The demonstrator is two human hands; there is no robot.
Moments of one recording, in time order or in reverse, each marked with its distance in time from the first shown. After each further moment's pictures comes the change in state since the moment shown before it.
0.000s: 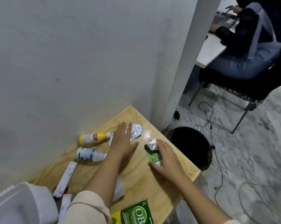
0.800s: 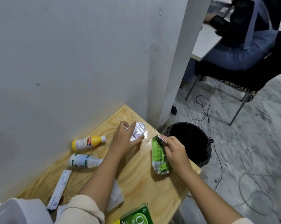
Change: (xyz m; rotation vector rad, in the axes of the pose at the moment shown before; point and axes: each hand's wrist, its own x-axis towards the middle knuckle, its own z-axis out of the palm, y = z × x) left_hand 0.010 0.015 -0.010 -0.232 0.207 0.145; right_hand 0.020 0.014 -0.019 0.344 0.322 0.018
